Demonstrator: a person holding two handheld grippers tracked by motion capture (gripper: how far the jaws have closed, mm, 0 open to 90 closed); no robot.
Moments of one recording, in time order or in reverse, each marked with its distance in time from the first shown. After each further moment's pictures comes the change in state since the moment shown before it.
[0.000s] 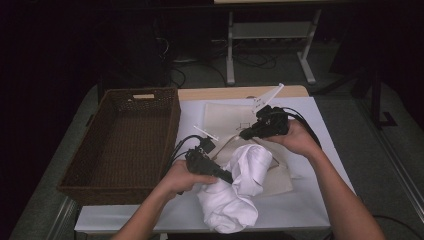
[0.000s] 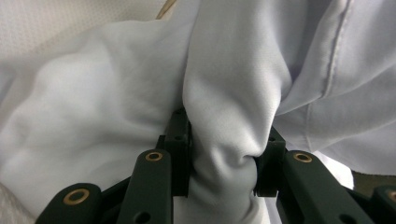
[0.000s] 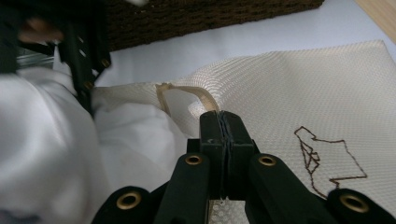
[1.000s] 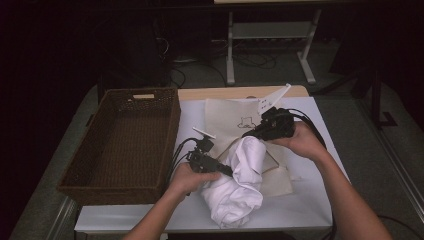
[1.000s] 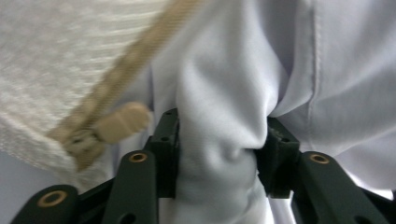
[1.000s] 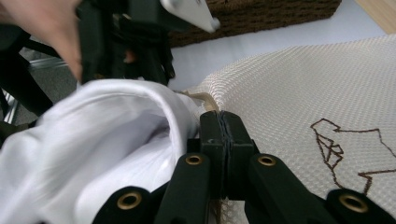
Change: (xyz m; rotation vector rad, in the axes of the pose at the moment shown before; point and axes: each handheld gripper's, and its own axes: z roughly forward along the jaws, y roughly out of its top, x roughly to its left) left arm 0.019 -0.005 0.005 -0.112 0.121 -0.180; right arm 0.014 -0.001 -0.015 -0.025 0.032 -0.012
